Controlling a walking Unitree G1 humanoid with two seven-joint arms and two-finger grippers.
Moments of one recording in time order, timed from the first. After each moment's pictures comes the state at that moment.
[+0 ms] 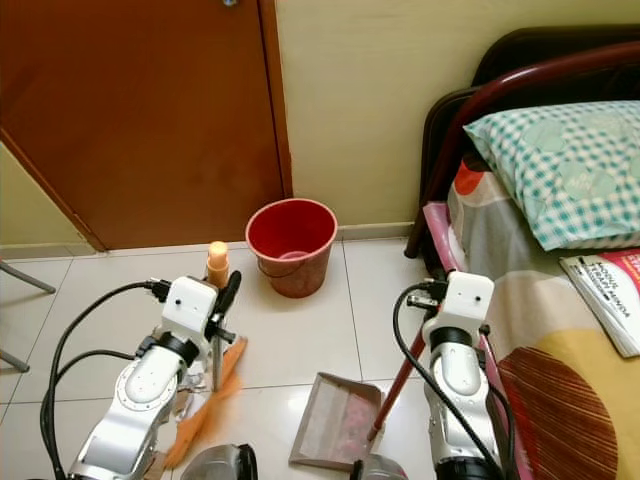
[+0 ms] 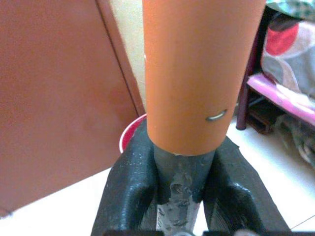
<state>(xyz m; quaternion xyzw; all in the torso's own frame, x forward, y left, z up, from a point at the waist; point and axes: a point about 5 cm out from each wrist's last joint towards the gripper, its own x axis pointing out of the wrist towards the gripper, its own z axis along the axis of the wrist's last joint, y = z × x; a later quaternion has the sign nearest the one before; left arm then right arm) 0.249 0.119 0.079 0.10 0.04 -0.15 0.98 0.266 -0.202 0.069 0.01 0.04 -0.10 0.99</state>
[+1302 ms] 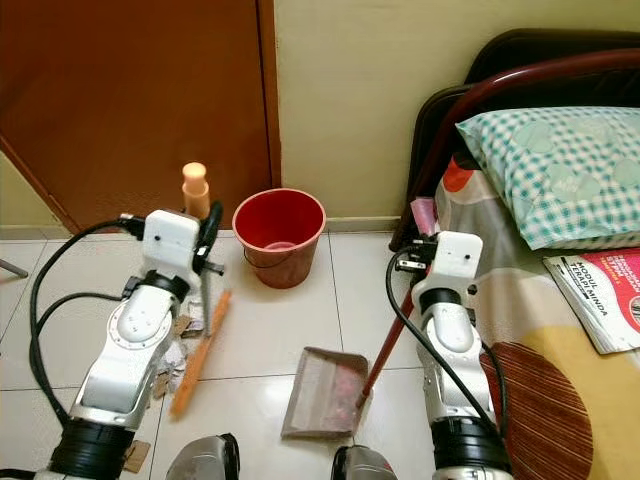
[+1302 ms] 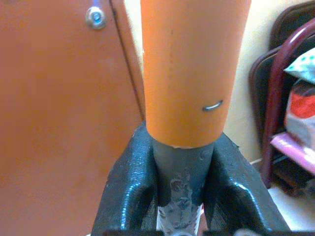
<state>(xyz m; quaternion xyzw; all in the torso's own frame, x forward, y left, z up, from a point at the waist) 0.293 0.118 0.145 0.12 -0.08 -0.11 0.98 0.299 -0.185 0.098 0.03 0.01 -0.05 1.00</state>
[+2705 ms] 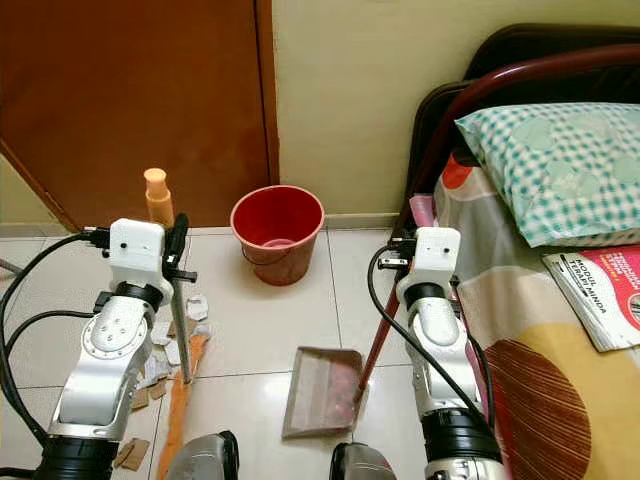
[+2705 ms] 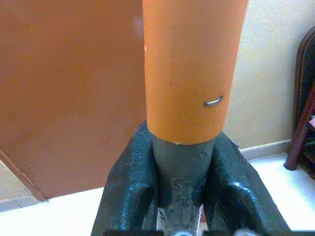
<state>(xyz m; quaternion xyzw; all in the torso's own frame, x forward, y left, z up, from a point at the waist) 0.282 0.155 0.128 0.09 -0.01 -0.02 1.00 0.305 -0.172 0.096 0.01 0.01 -0.02 1.00</state>
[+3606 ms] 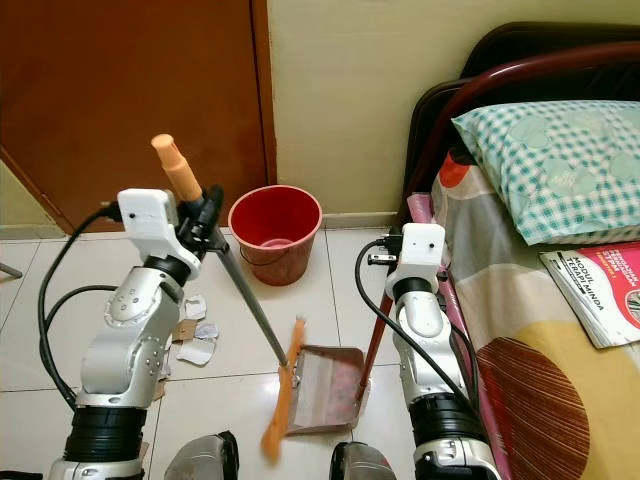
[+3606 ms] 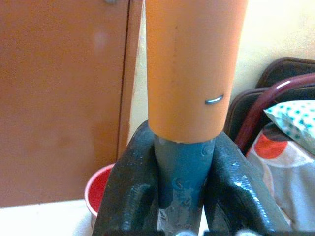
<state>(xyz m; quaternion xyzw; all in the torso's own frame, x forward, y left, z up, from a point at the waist) 0.304 0.129 0.164 -0.06 -0.06 -0.10 0.99 0.314 -0.158 0.088 0.01 0.02 -0.02 1.00</state>
